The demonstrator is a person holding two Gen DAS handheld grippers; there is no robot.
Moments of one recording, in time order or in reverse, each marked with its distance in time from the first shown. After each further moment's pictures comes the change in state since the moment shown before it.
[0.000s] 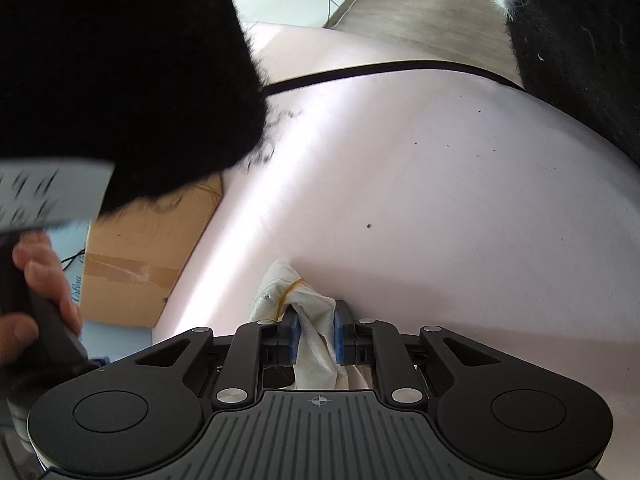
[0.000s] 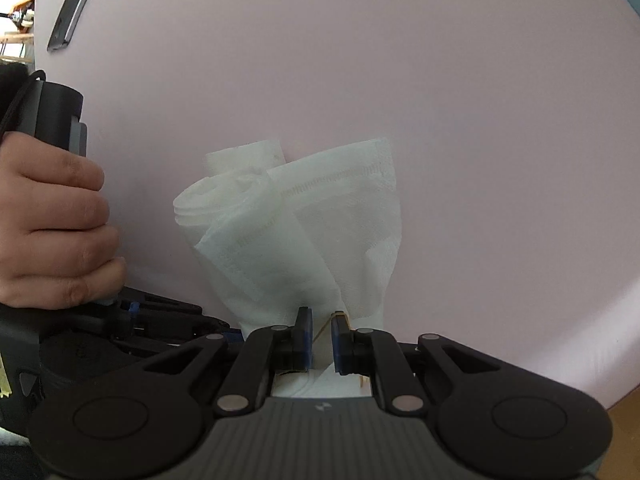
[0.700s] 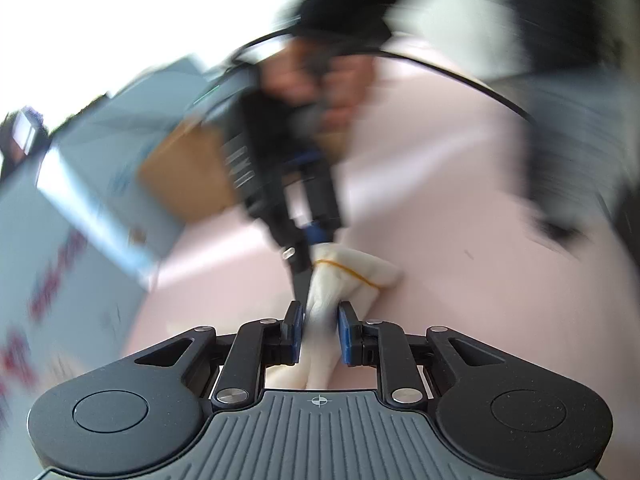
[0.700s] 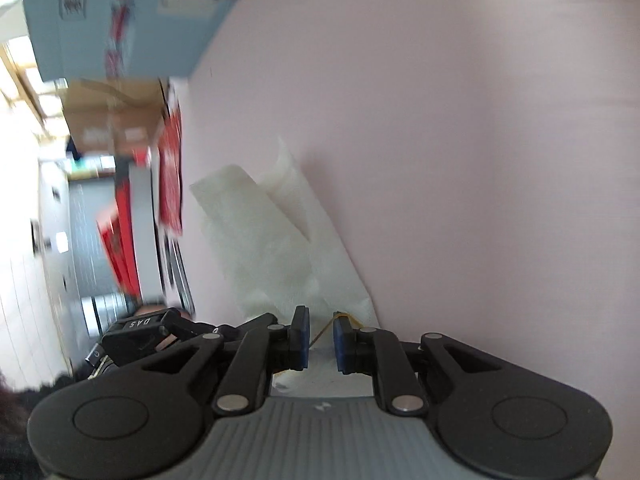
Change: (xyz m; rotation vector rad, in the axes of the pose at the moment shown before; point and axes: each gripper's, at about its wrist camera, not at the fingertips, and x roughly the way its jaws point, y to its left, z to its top) left arm -0.014 0.038 -0.028 -0.766 -0.010 0.077; right arm 0.051 -0.115 -0.167 0.794 -0.762 0.811
